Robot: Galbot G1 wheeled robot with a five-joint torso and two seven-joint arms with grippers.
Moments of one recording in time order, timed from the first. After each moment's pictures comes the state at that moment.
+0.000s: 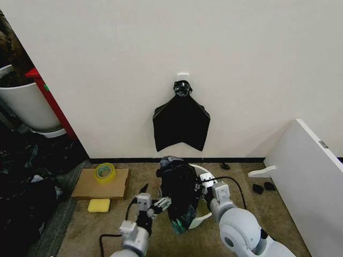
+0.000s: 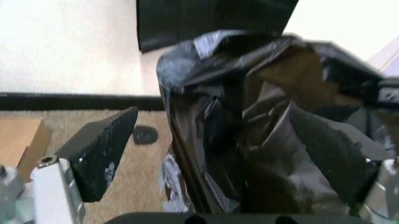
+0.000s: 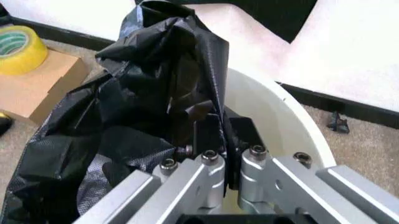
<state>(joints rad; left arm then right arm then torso) 1.44 -1.11 0.05 -2.08 -0.43 0.10 -0.44 -1.24 1.09 0.02 2.16 0.50 -0.68 0.45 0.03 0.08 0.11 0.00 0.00</state>
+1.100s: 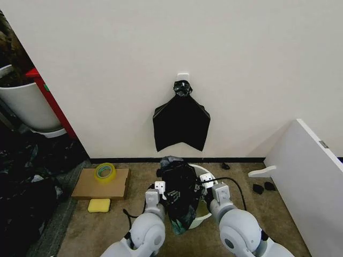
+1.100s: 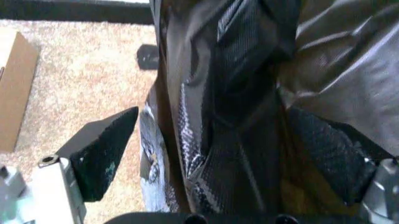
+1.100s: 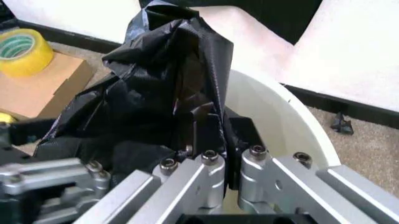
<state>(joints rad) 1.14 -1.25 0.16 -1.89 -0.73 0.48 -0.73 -1.25 1.09 0.02 2.17 0.49 -0.68 0.44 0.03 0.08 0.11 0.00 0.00</state>
